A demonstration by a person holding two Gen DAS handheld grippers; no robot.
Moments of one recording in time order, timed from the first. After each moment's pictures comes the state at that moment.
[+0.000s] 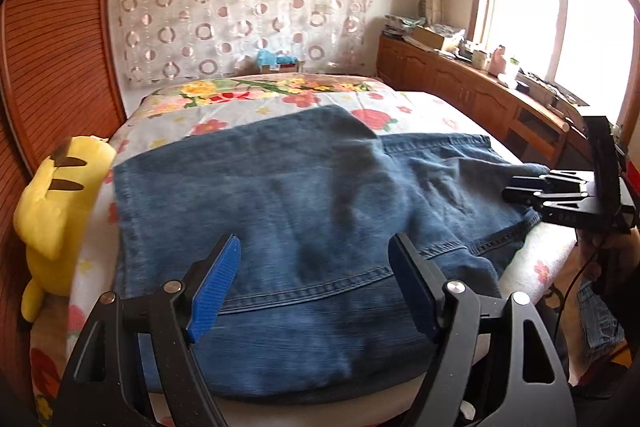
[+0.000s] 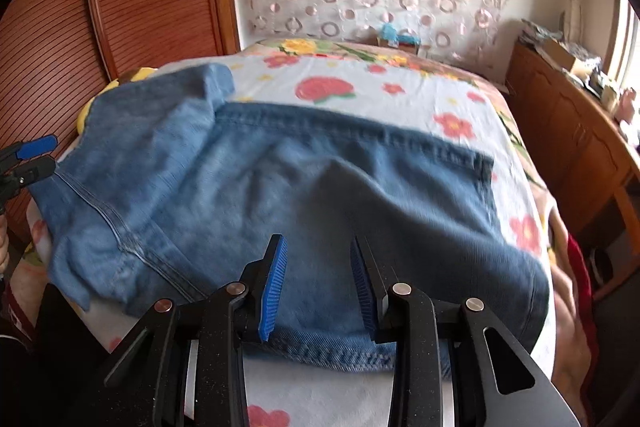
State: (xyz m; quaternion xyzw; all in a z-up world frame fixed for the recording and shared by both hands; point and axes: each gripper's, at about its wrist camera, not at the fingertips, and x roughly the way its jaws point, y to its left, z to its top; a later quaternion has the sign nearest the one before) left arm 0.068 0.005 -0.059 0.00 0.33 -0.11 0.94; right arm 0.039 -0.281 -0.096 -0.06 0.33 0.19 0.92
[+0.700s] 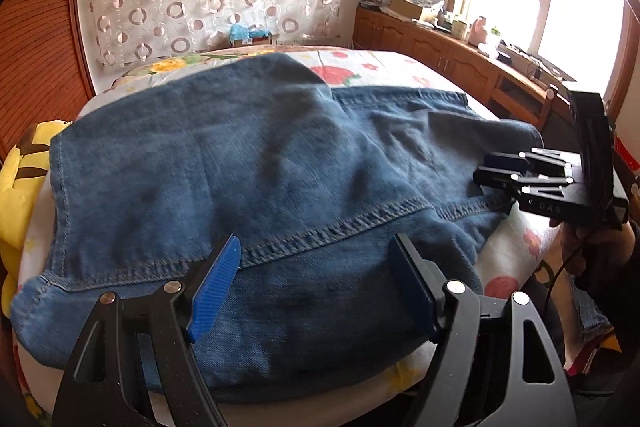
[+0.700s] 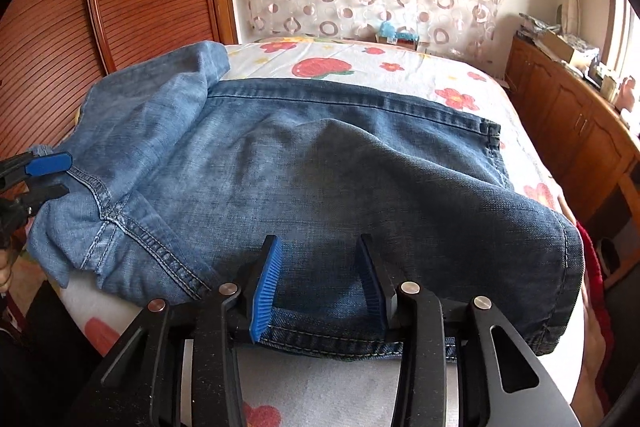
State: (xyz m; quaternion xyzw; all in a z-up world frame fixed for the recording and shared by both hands) left arm 0.069 -0.041 -0.094 0.01 0.37 -0.15 0.92; right arm 0.022 -0.298 -0.121 -0.06 0.33 0.19 0.93
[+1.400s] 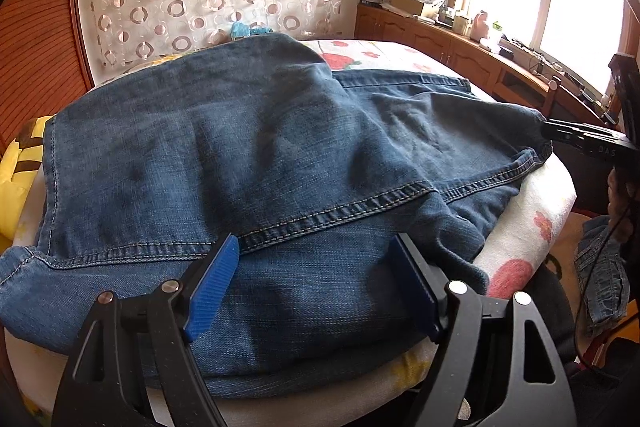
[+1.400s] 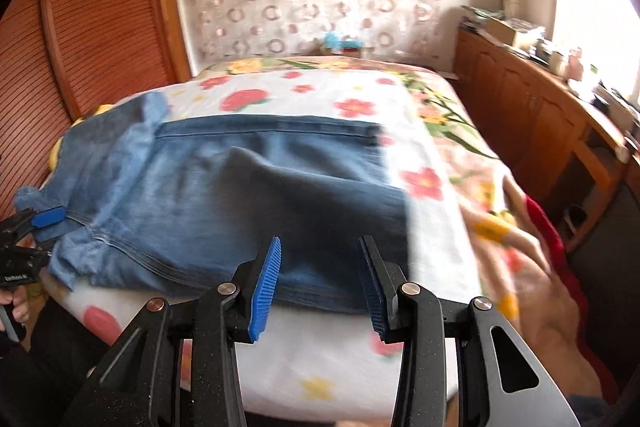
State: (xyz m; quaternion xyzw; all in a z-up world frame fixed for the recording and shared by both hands) left arm 0.060 -0.041 -0.110 0.02 0.37 -0.14 0.92; right arm -0.004 -0.382 -0.094 -0.01 0.32 0.10 0.94
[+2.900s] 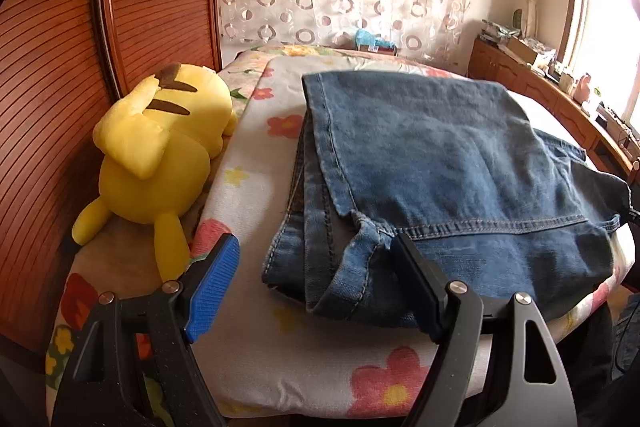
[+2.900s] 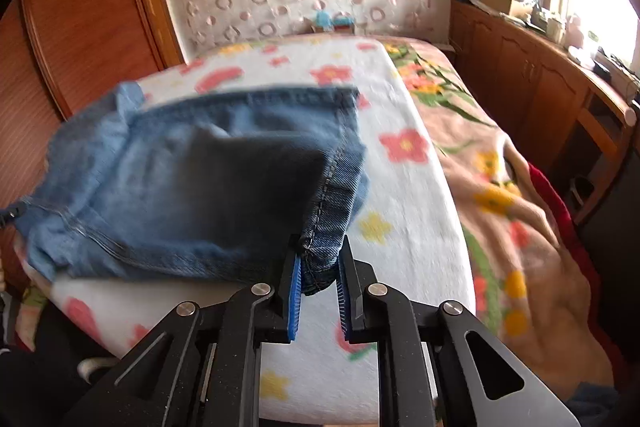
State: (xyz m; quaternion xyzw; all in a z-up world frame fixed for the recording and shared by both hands) left arm 0.043 0.131 -0.099 -0.05 0.36 0.04 0.93; right arm 0.023 -0.413 -0.113 0.02 0.35 0.11 0.93
